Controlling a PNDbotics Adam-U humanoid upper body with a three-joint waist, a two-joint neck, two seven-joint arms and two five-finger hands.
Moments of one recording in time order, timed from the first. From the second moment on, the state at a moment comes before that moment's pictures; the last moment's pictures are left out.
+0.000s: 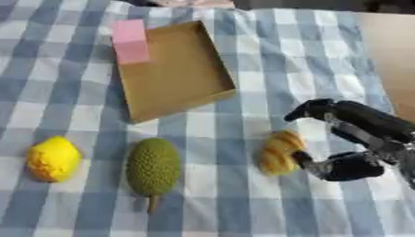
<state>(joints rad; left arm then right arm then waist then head) -0.14 0.50 0.08 -1.98 0.28 -0.09 0.49 -0.26 -0.96 0.23 -1.98 0.35 0.08 0.32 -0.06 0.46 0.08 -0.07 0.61</state>
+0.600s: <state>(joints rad) -0.15 0.49 0.08 -1.98 0.29 -0.09 0.48 -0.27 -0.95 0.26 -1.99 0.38 0.15 0.36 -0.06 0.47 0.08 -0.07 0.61</state>
